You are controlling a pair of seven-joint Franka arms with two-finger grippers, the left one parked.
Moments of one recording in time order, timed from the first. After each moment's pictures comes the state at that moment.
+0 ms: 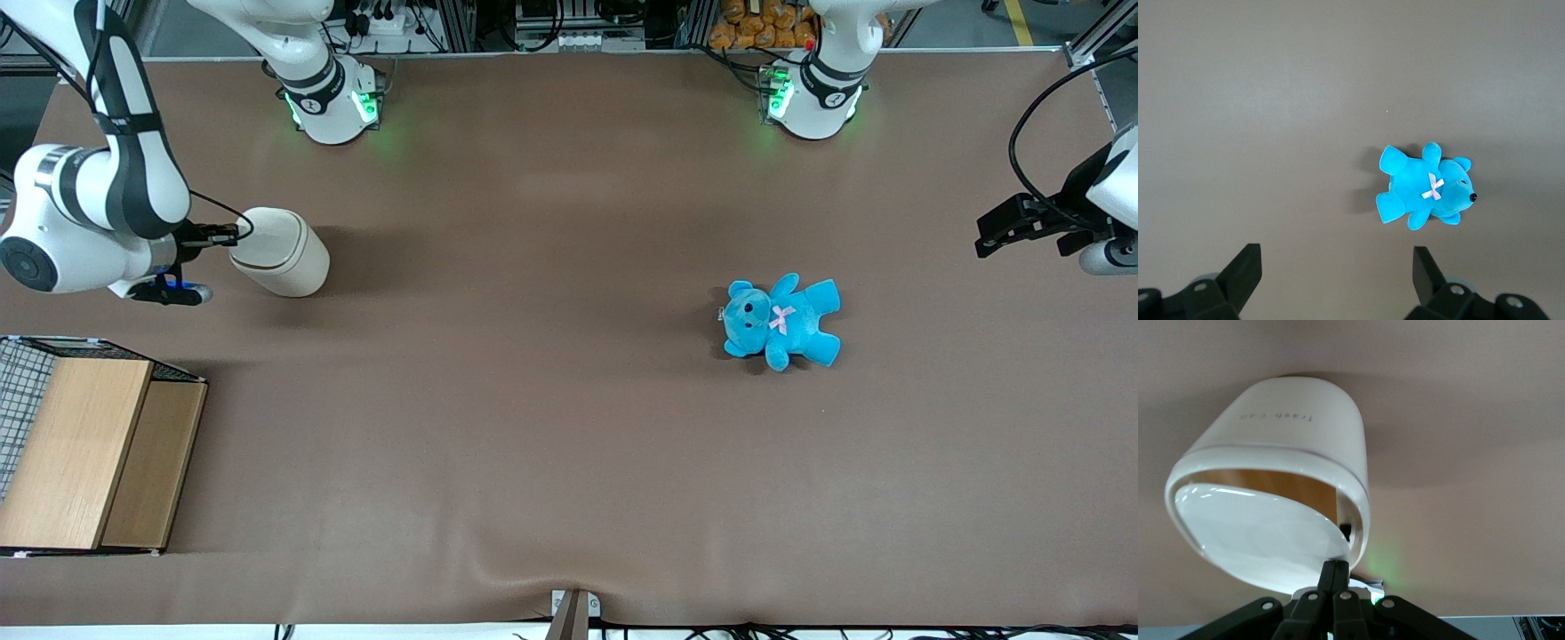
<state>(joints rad) -0.14 0.12 -0.05 -2.16 -0.01 1.67 -0.08</state>
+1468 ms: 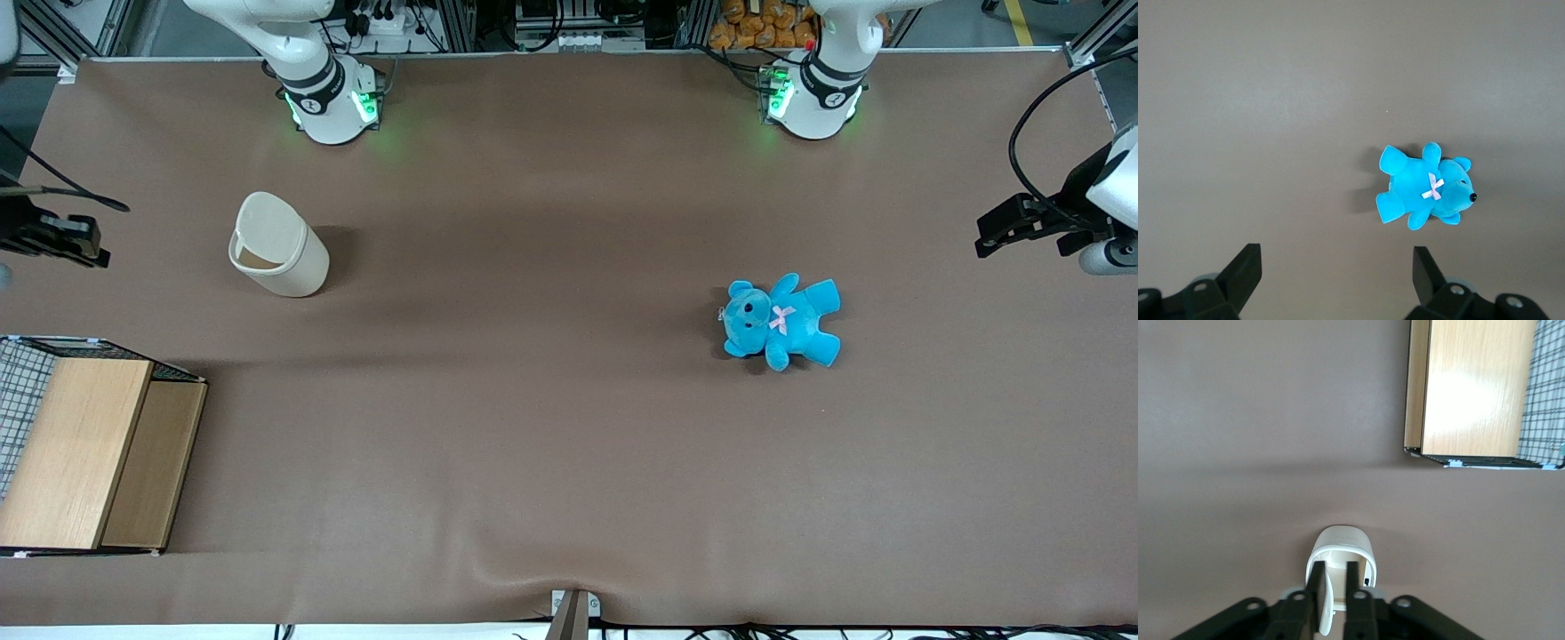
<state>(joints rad) -0.06 0.06 -0.03 -1.51 0.00 1.52 -0.07</state>
